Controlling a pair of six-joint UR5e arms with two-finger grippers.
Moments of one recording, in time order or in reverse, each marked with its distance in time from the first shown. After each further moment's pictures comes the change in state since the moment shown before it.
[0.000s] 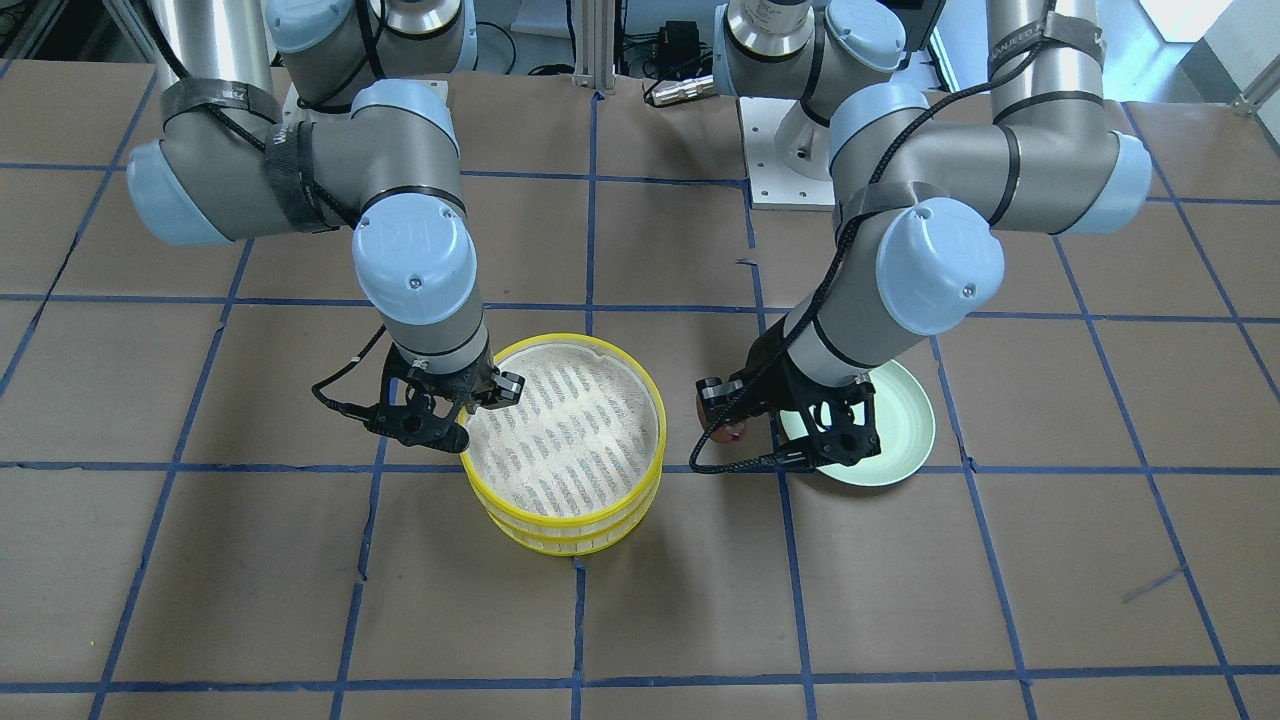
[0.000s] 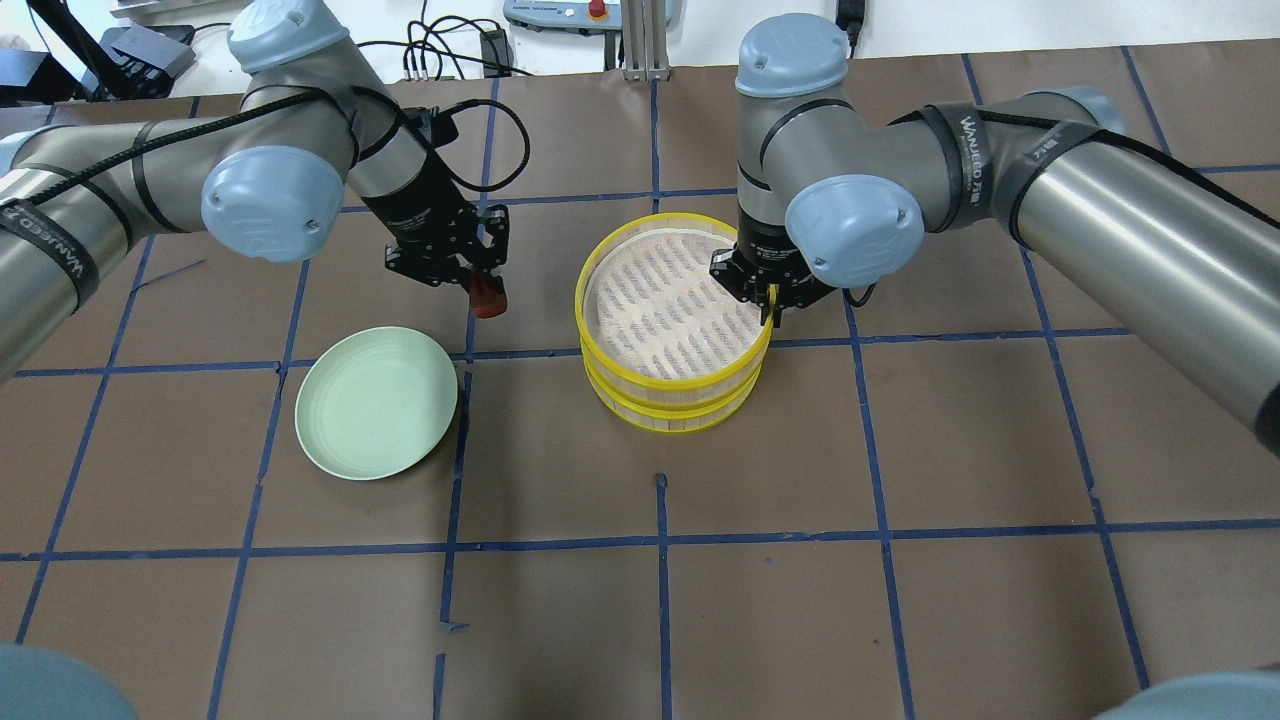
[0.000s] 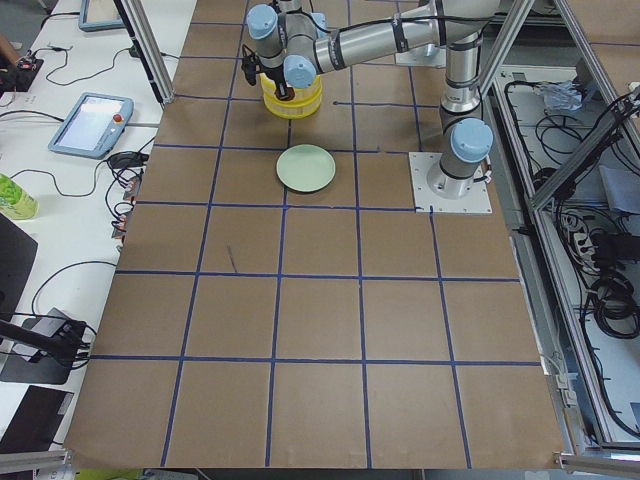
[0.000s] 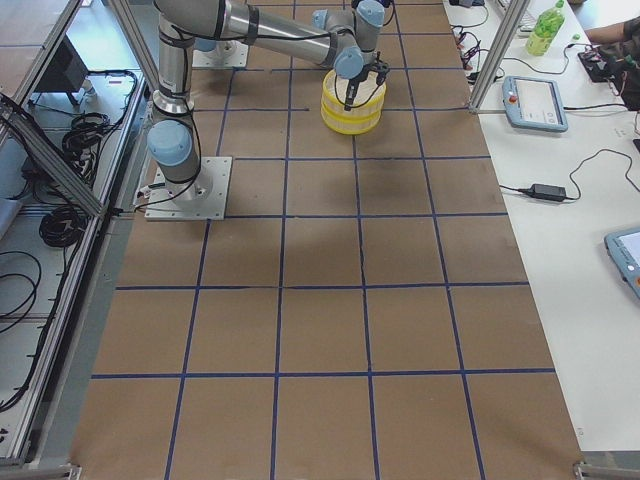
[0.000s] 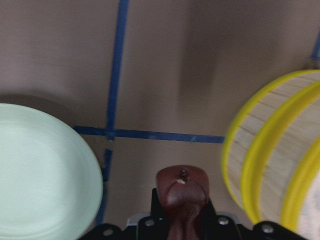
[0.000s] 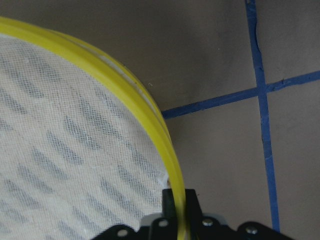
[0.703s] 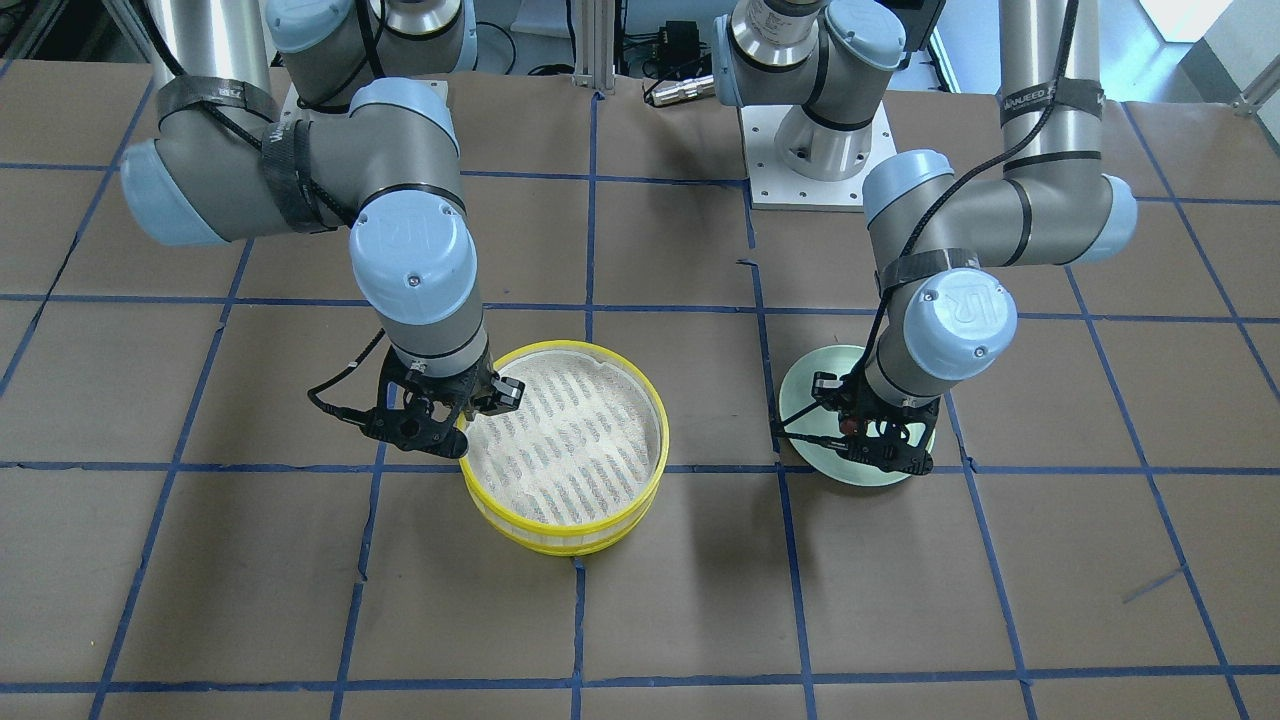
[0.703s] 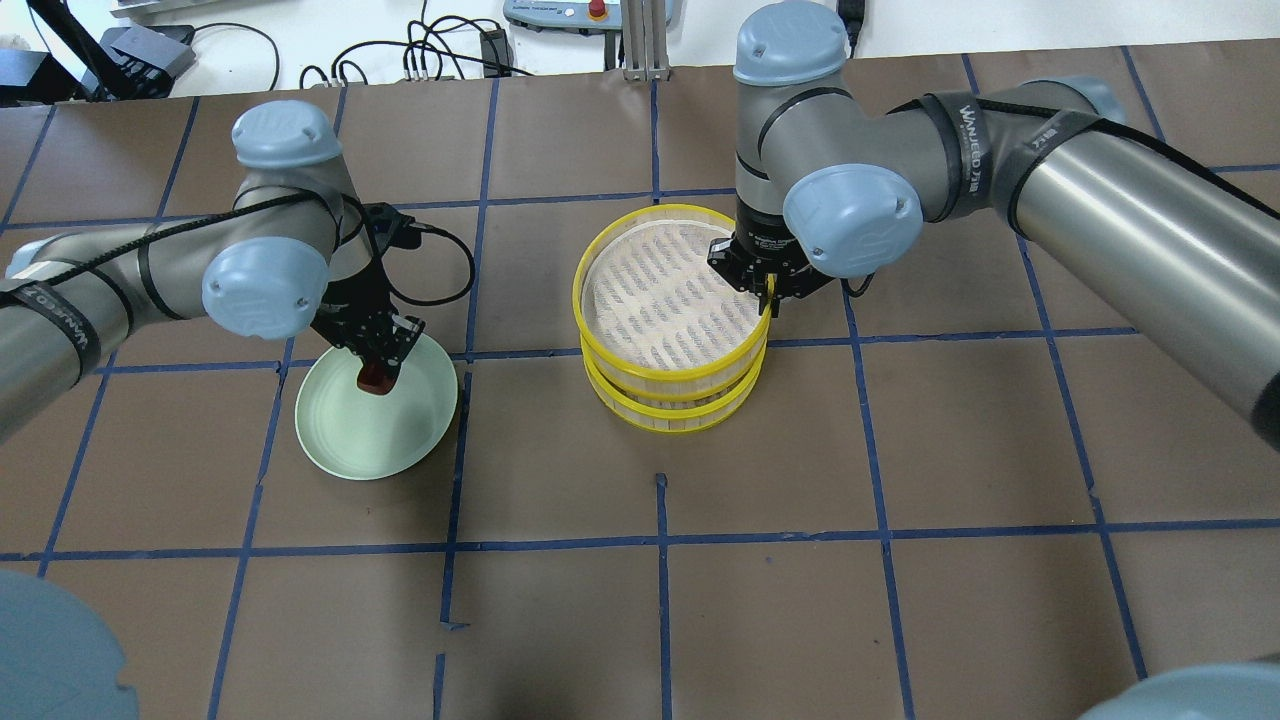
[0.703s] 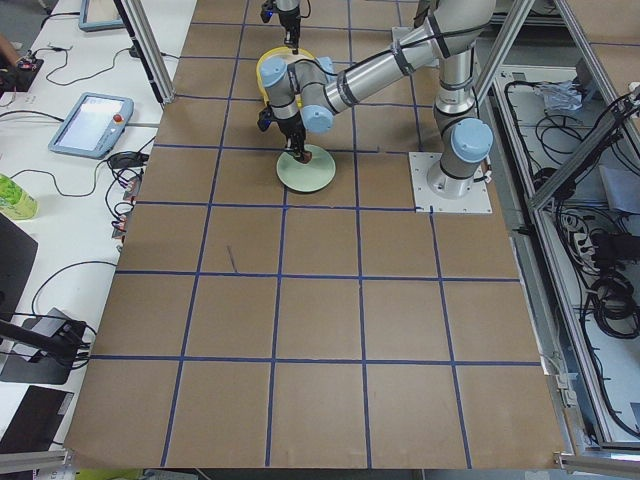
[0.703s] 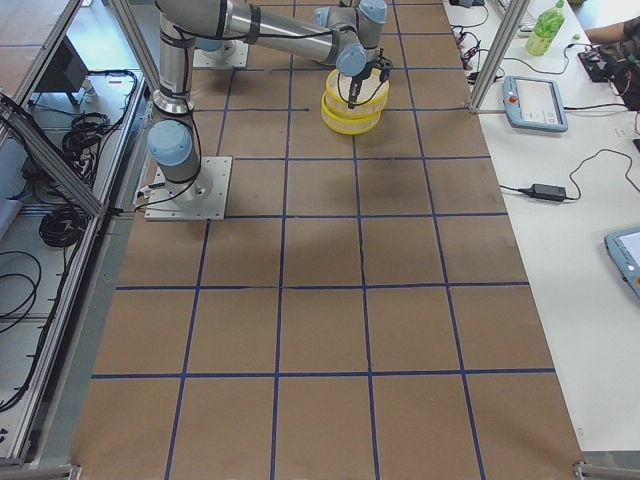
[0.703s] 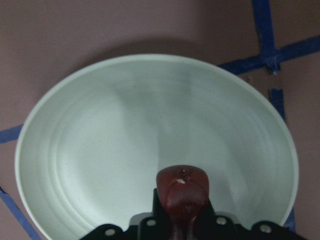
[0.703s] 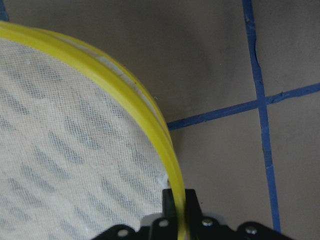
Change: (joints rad) left arm 0.145 -0.008 -0.185 0.072 0.417 0.638; right arm 0.001 0.006 -0.029 0.003 -0.009 0.000
